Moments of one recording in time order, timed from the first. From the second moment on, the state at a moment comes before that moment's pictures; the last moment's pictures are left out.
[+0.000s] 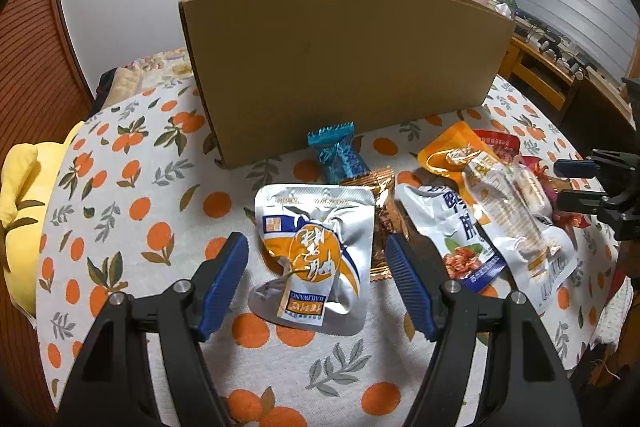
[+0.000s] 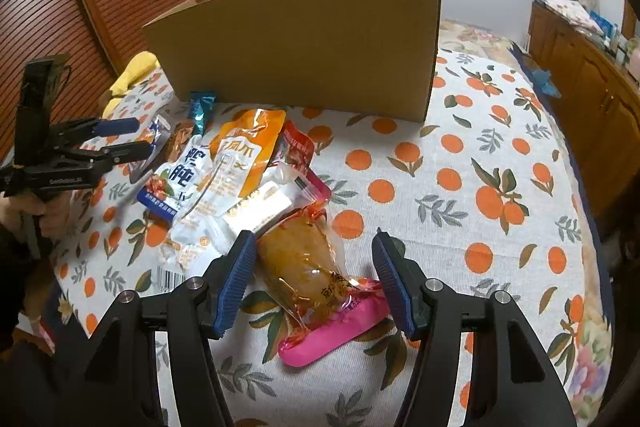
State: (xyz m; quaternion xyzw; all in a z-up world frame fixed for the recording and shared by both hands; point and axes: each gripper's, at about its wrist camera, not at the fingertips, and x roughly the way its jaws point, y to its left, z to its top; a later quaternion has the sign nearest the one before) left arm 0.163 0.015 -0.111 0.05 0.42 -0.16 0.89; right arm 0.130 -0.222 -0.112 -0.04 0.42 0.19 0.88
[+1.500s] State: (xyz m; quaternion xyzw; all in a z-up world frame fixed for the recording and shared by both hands) left arm 0.135 0.019 -0.108 0.05 0.41 -0.17 0.90; right arm 0.097 -0.223 -0.130 -0.05 0.39 0.16 0.91
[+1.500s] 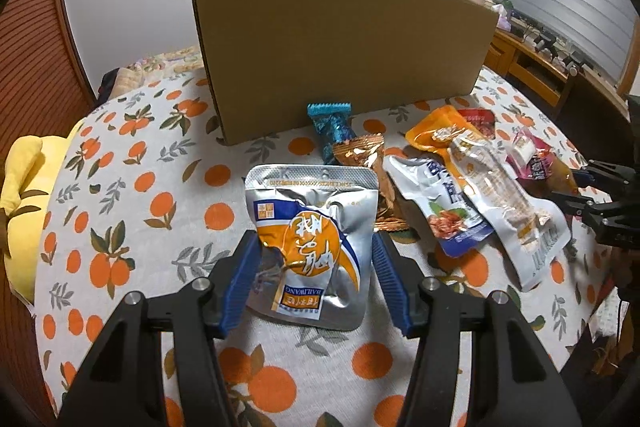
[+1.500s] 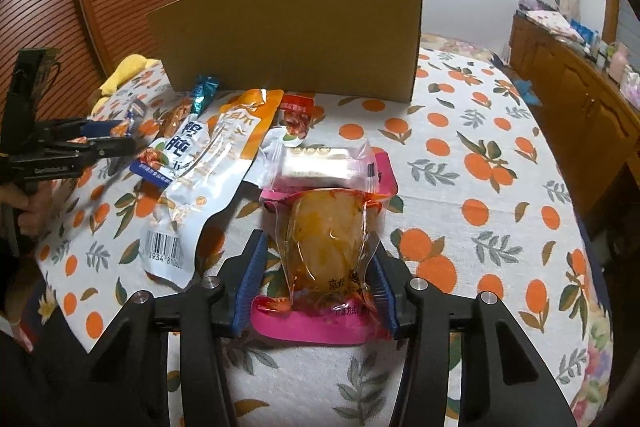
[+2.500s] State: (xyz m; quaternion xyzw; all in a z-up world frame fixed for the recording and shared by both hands) left arm 0.134 -0.002 -0.036 0.04 0.34 -0.20 0.92; right arm 0.098 -0.223 -0.084 -0.05 0.35 0.16 0.92
